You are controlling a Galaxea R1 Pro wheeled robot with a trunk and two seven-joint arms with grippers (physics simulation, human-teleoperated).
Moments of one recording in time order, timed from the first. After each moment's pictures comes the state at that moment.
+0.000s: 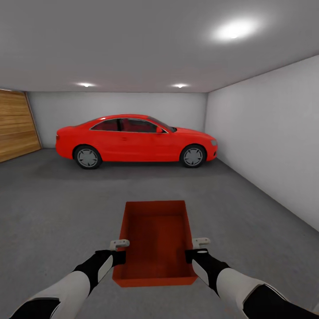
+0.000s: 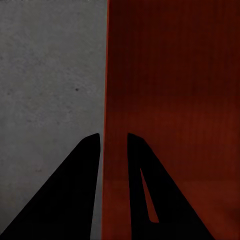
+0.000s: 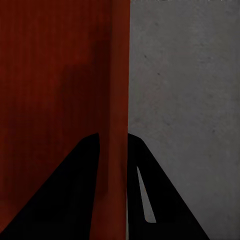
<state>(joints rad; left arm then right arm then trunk) -0.75 -0.05 0.01 -0.22 0.09 0.29 0.02 -0.80 0.12 0.56 -0.11 -0.49 0.13 -0.23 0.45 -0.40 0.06</state>
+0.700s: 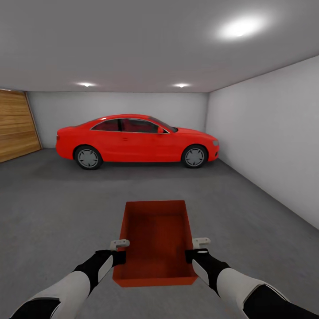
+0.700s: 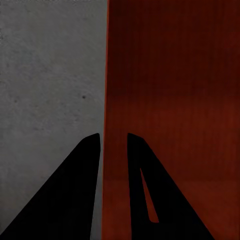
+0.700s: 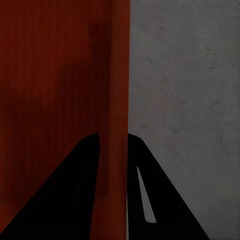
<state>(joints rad) -0.75 -0.05 0.01 -0.22 0.09 0.29 0.02 -0.80 0.12 0.56 -0.11 -0.49 0.13 -0.23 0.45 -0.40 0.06</state>
